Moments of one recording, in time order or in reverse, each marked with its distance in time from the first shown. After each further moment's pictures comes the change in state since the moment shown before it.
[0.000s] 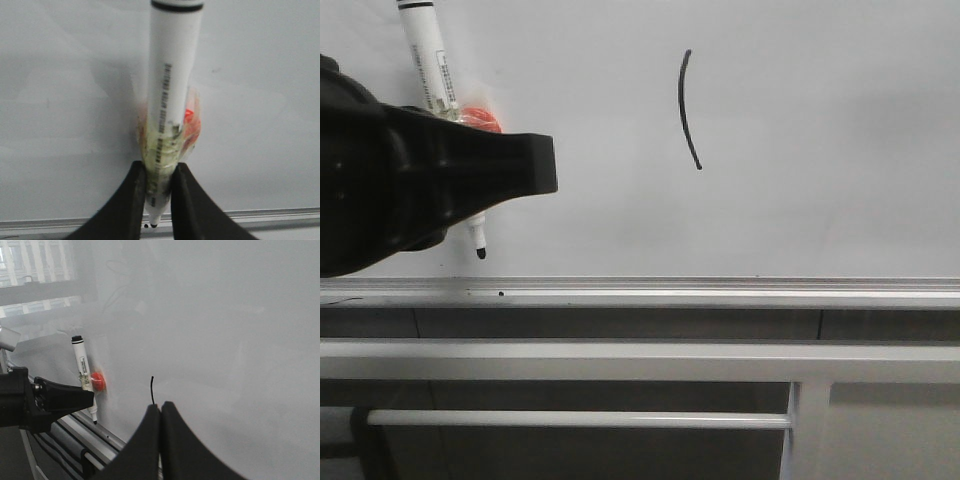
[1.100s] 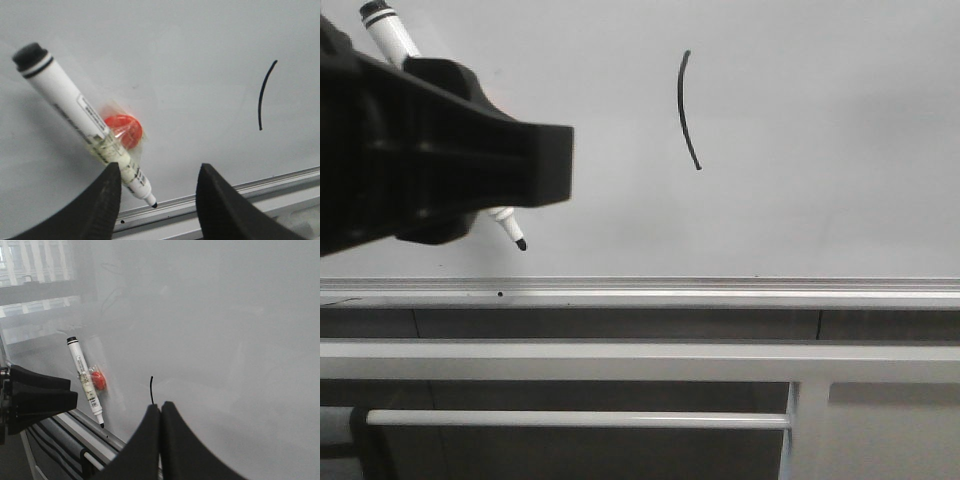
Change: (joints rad) left arm -0.178 -0.103 -0.004 -0.073 0.059 0.242; right arm 0.000 0.000 0.000 0.000 0.000 -0.002
